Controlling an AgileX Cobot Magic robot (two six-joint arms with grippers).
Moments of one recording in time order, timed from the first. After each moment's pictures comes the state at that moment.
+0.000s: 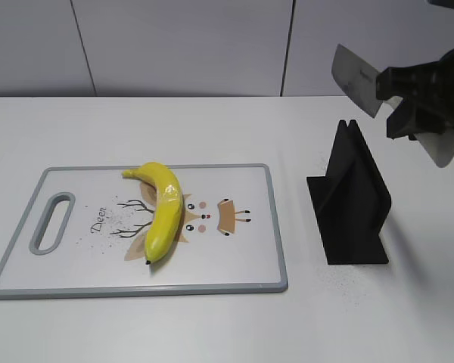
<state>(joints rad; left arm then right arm) 0.00 0.37 -0.58 -0.12 1.11 0.23 0.37 1.32 -0.96 -0.01 0.67 0.46</state>
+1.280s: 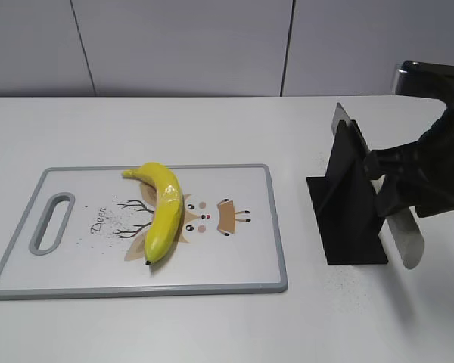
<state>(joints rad) 0.00 0.00 -0.49 -0.13 1.11 0.23 0.37 1.41 -0.88 0.08 0.79 0.36</state>
